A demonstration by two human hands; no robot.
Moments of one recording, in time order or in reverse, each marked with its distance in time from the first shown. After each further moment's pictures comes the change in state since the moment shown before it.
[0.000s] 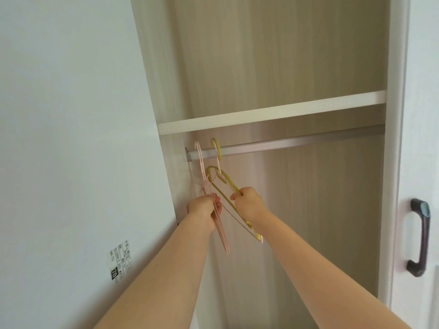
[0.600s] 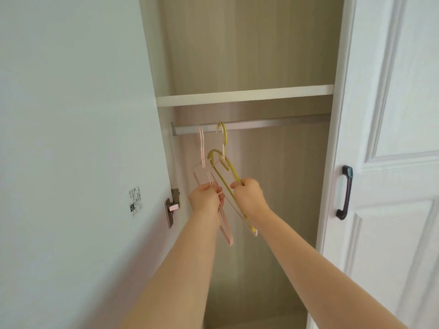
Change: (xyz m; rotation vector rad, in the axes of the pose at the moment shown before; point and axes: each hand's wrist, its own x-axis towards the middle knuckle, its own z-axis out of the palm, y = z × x) left_hand -0.116 -0.044 -0.008 0.037 -0.008 0.097; right_hand -0.112 0.008 -0.026 0.058 0.166 0.085
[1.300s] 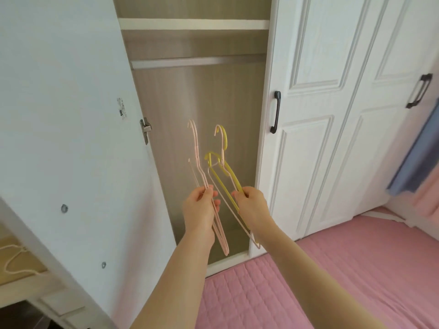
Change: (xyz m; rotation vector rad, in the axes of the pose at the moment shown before) left_hand -0.197 -0.094 -0.114 0.227 -0.161 -0.106; right_hand -0.243 0.093 -0.032 -0.030 0.163 0.256
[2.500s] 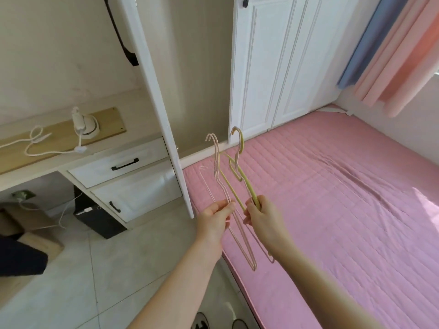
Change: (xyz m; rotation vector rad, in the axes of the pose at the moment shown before) left_hand -0.307 -0.183 -0.237 0.103 -0.276 -0.498; right_hand -0.435 0.145 0.011 -0.029 0.081 0.289
